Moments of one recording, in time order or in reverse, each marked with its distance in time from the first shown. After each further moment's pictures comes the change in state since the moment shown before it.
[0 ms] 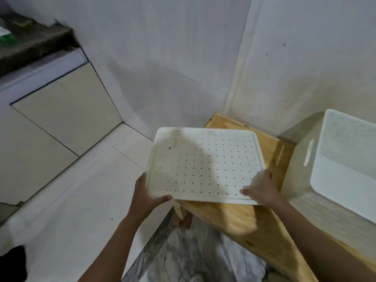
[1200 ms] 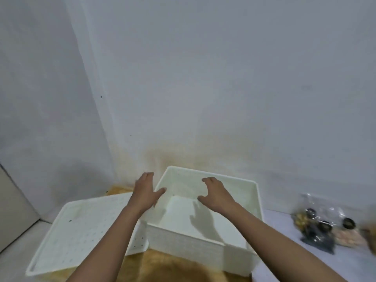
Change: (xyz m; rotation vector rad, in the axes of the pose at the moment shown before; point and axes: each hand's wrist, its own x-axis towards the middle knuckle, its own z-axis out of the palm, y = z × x) left_hand -0.093 0.399 0.189 0.335 -0.073 0.474; right_hand -0.101 0.143 -0.293 -0.149 0.306 -0.411
